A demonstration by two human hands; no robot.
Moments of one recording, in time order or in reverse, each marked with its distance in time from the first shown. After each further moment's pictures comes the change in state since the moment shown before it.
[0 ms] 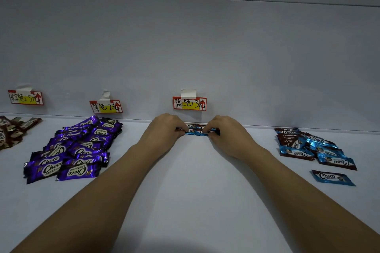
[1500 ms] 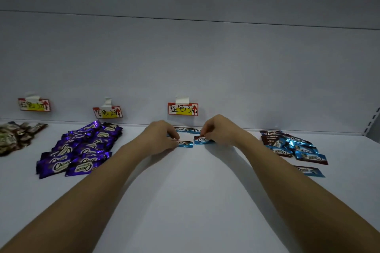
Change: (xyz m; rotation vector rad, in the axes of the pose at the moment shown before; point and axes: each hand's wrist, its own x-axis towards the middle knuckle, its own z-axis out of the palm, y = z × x) left_hand -0.025 0.022 -0.030 -0.190 -0.168 -0.228; right_hand -0.003 -0.013 -0.037 0.213 -0.207 0.185
